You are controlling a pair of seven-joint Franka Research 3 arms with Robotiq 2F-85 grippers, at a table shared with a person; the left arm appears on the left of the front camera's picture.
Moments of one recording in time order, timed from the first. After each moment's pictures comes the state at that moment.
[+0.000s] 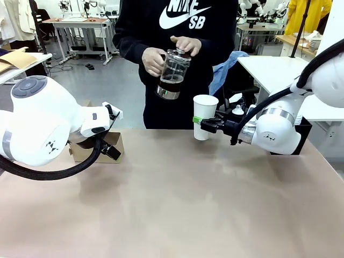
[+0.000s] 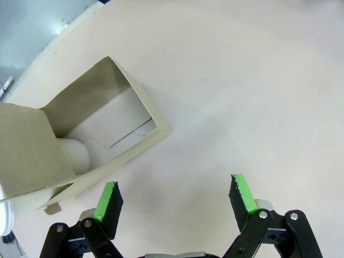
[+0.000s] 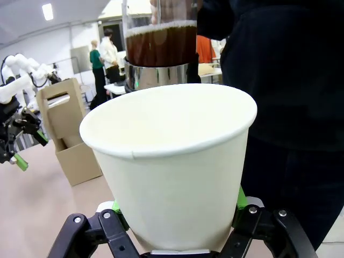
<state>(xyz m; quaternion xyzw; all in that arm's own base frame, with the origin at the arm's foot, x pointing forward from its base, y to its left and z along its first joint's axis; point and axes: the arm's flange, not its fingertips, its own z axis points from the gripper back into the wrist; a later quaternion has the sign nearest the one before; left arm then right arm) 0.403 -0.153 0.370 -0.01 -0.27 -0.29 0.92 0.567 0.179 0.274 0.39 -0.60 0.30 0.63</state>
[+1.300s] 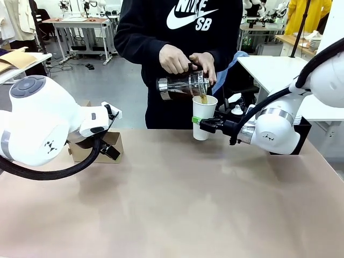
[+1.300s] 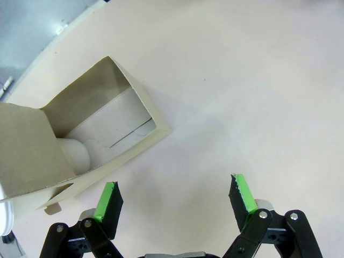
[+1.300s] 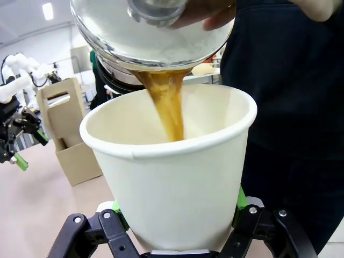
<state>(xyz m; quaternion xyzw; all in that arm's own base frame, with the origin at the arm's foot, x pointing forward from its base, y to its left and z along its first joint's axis) 0.403 -0.153 0.370 -0.01 -0.27 -0.29 0.92 0.566 0.180 0.274 0.39 -0.60 0.31 0.63</state>
